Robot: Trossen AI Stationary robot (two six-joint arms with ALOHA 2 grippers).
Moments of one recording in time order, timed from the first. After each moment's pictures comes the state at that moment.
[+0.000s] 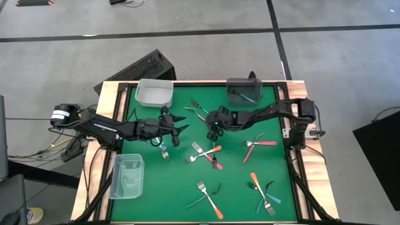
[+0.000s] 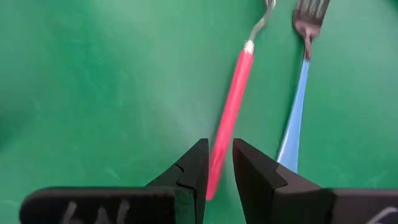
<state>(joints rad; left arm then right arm) 0.01 1.31 0.45 0.61 -0.41 -0.03 -0.15 1.84 1.00 -0.06 0.26 0.15</state>
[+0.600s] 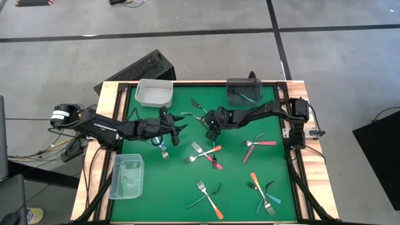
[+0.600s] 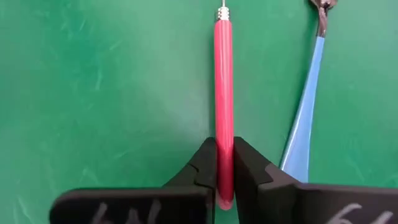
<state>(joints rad) 0.02 1.31 0.45 0.55 -0.41 -0.07 -0.15 1.93 1.03 -0.18 0.23 0.17</state>
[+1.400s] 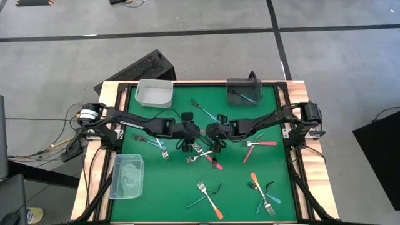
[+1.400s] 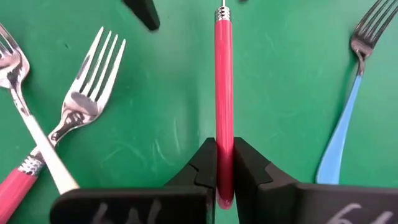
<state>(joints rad) 0.01 1.70 1.03 -0.20 -0.30 0.23 0.01 1.77 1.02 -0.19 0.29 0.11</state>
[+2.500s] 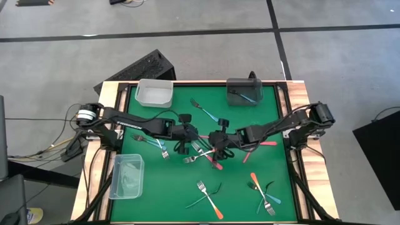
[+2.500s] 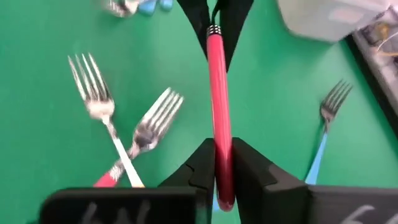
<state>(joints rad) -0.01 1.64 1.06 -0.38 -0.29 0.19 0.17 1.64 1.03 -0.20 0.45 0.08</state>
